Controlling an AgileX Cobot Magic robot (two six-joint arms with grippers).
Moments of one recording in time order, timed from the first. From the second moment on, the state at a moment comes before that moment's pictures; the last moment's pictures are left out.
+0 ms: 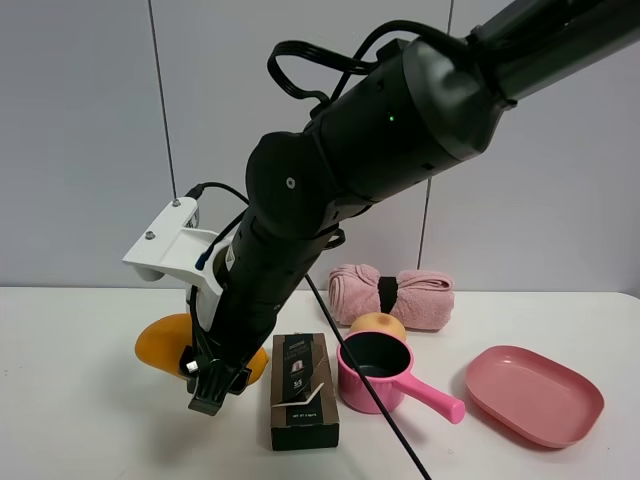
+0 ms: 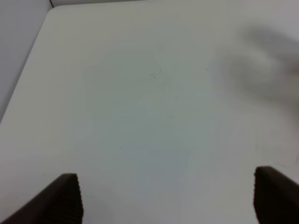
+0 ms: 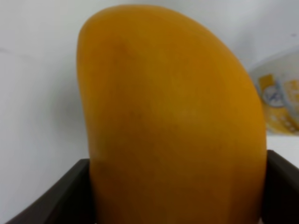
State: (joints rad) left arm 0.08 0.00 -0.49 0.02 1.07 -0.01; right arm 0.88 2.06 -1.38 -0.08 0.39 -0.54
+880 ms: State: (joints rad) left arm 0.08 0.00 -0.49 0.02 1.07 -0.01; right arm 0.89 2.16 -1.39 -0.16 0.33 -0.51
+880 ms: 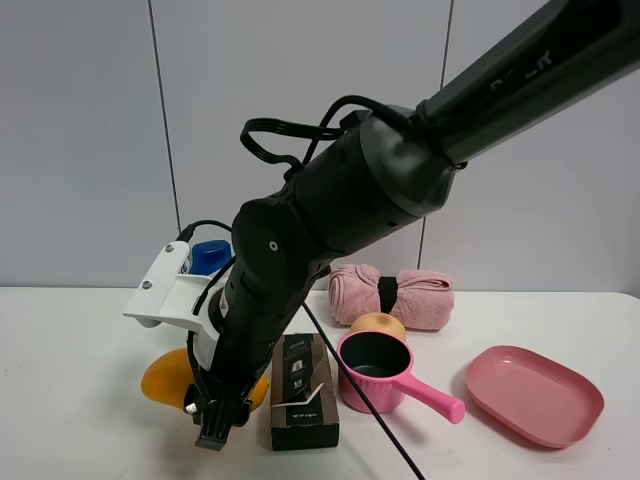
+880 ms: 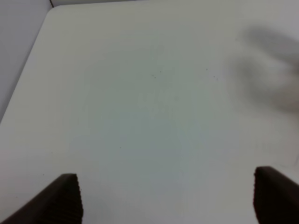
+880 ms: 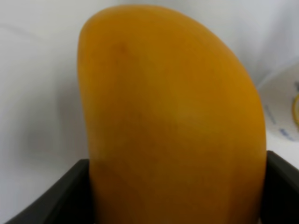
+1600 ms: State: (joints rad) left arm 0.08 0.00 -0.49 0.02 1.07 -0.01; right arm 0.89 2.16 -1.39 -0.18 0.31 -0.50
